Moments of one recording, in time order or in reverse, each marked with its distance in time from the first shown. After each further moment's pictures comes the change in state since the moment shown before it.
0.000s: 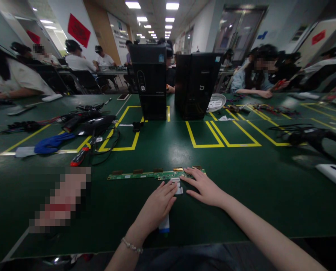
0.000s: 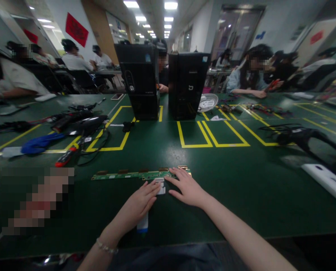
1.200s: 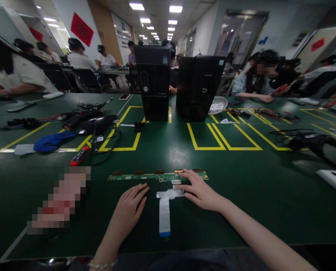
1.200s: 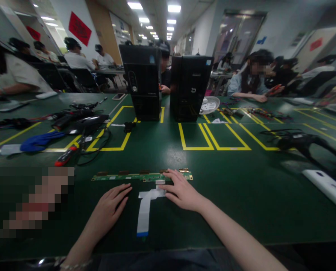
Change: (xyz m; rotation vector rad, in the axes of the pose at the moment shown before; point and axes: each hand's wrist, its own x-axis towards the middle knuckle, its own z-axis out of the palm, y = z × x) left_hand -0.067 -0.056 -0.016 0.136 0.137 -0.309; right_hand 0.011 -0.015 -0.008 0.065 -0.020 -0.120
